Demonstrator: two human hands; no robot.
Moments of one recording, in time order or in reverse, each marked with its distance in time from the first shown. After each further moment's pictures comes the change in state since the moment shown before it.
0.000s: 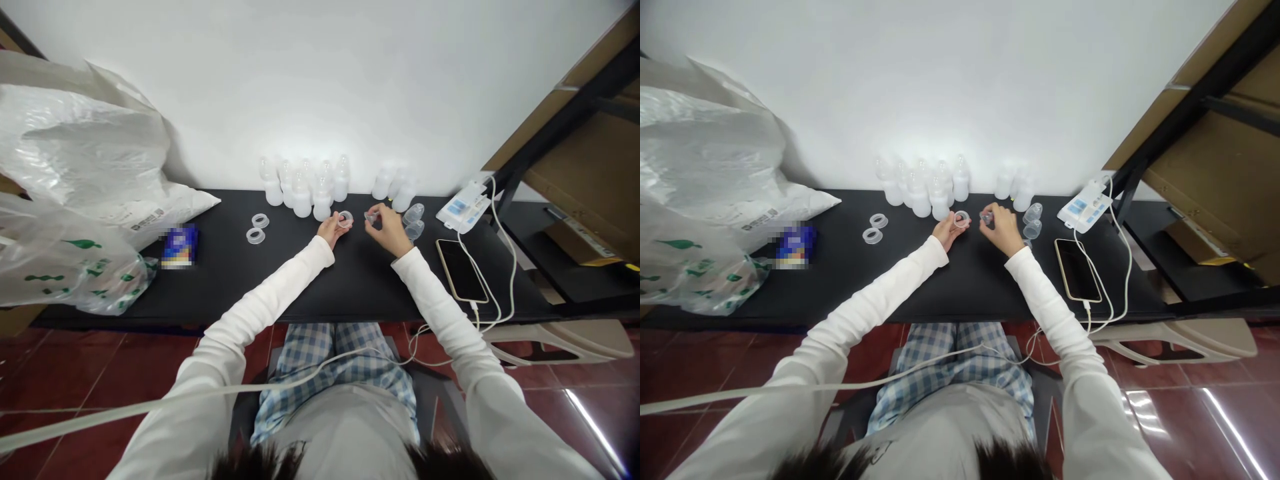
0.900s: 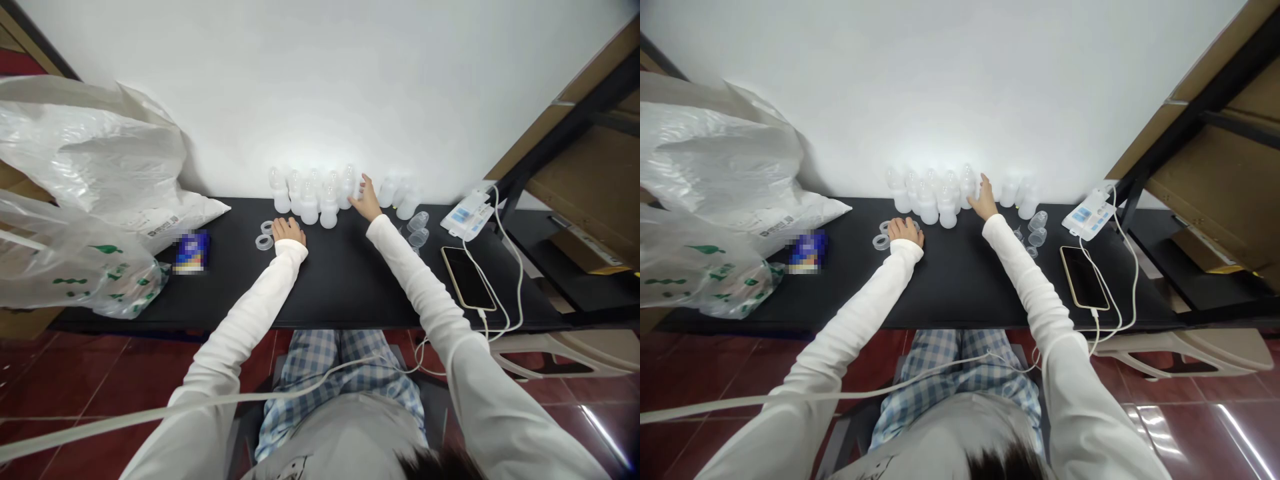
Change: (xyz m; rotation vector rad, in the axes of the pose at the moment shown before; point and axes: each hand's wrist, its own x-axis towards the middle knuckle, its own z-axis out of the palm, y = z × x) left_hand -0.025 0.056 -0.078 1.815 0.522 0.411; right_hand 0.115 -0.002 0.059 0.220 -0.013 0.187
